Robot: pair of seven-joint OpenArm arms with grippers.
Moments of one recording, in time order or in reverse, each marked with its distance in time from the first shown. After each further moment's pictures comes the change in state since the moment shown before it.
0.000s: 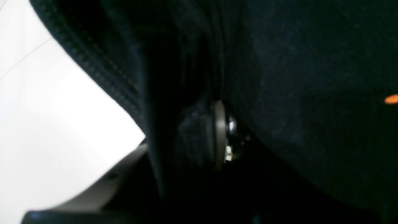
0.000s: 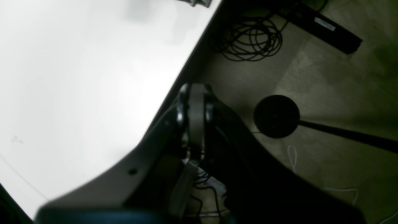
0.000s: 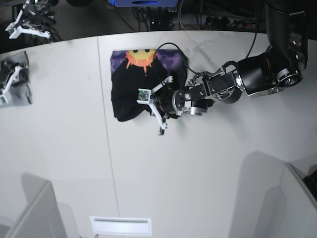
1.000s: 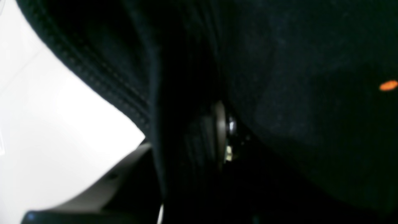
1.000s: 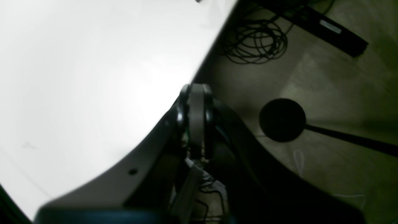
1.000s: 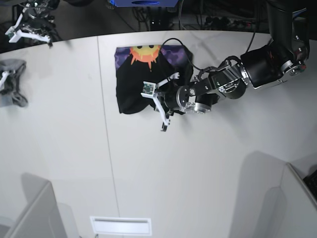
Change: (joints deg) left arm 4.0 -2.3 -7.9 6.0 7.8 -6.6 2.4; right arm 1.8 0.2 -0.4 0.0 0.0 0.0 0.0
